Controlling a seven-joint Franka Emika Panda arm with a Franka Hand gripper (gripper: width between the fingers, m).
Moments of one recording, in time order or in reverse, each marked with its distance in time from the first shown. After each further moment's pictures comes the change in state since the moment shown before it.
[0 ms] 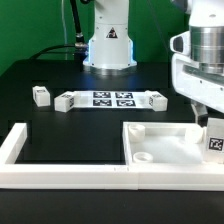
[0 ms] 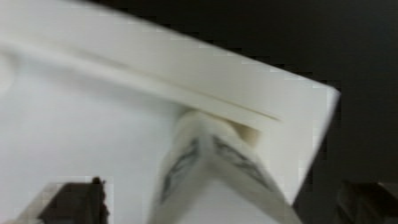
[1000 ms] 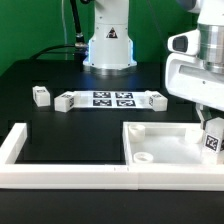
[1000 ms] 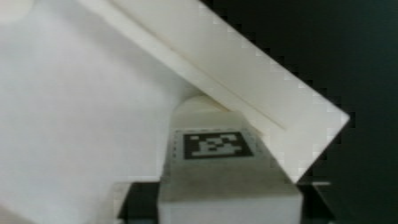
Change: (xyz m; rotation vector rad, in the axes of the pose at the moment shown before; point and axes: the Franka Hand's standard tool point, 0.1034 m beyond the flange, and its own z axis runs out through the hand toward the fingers) arm 0.002 -0.003 0.002 0.012 0.027 0.004
